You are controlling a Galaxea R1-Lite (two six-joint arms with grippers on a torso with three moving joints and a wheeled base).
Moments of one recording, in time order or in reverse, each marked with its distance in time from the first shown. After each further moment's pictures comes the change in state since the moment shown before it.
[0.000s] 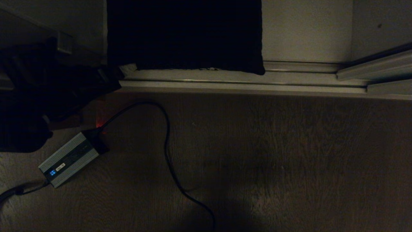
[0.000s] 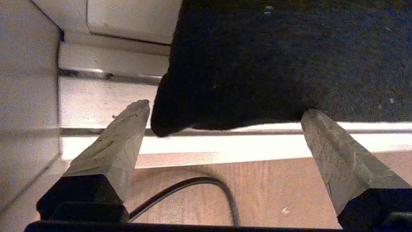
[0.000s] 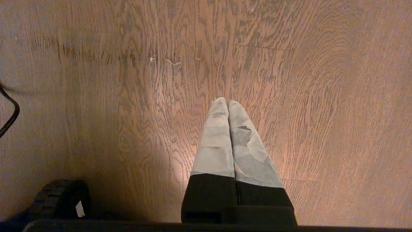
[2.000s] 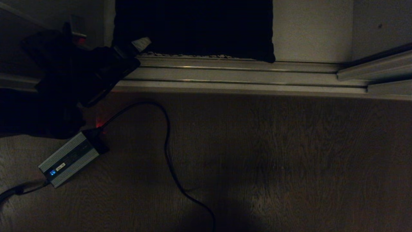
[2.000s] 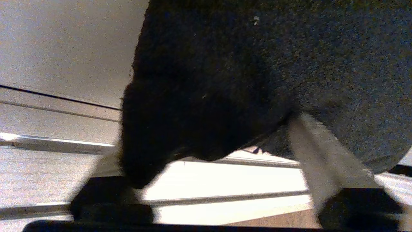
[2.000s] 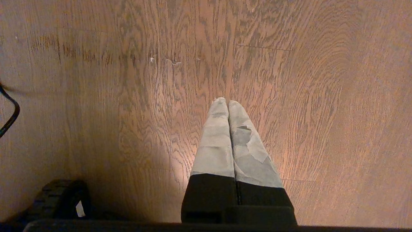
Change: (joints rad) left arm -0.148 0.102 -0.164 -0.149 0.057 -0.244; right arm 0.000 0.000 0.000 0.000 0.000 0.000
